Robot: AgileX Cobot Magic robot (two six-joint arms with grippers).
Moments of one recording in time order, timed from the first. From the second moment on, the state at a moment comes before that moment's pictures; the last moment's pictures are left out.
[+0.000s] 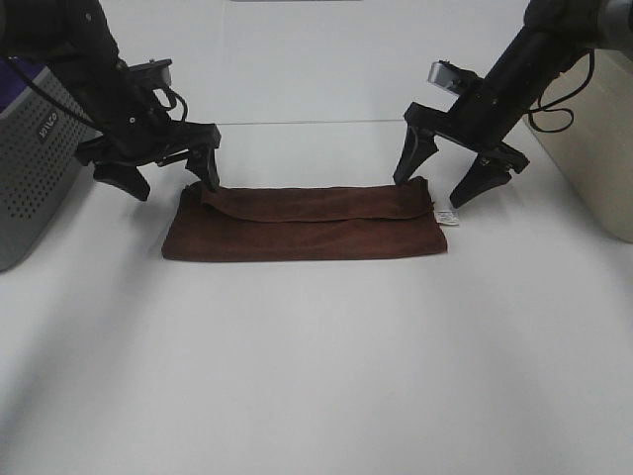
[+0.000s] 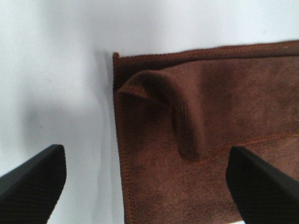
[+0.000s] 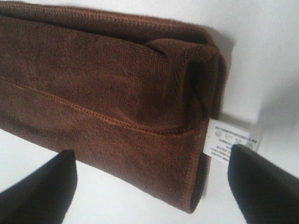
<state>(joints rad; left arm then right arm) -0.22 2.27 -1.74 -0.27 0.83 -0.05 0.09 2.40 -1.97 0.47 1.21 -0.17</state>
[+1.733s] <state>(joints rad) -0.22 2.22 -1.92 -0.25 1.18 -0.09 0.09 2.40 -1.97 0.45 1.21 -0.17</state>
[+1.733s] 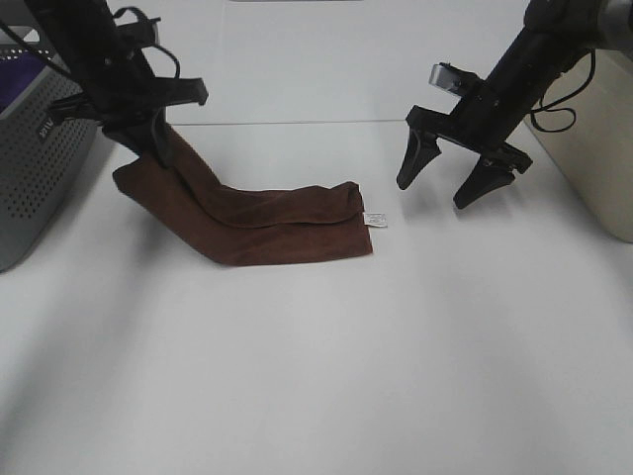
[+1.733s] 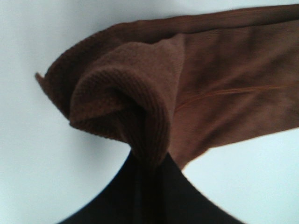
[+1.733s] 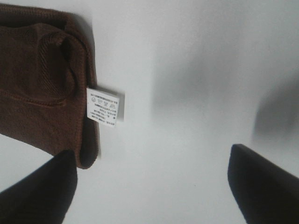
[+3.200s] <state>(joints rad) -0.34 2.36 -1.96 -0.74 0.79 0.03 0.09 2.36 -1.97 0.58 1.21 -0.17</state>
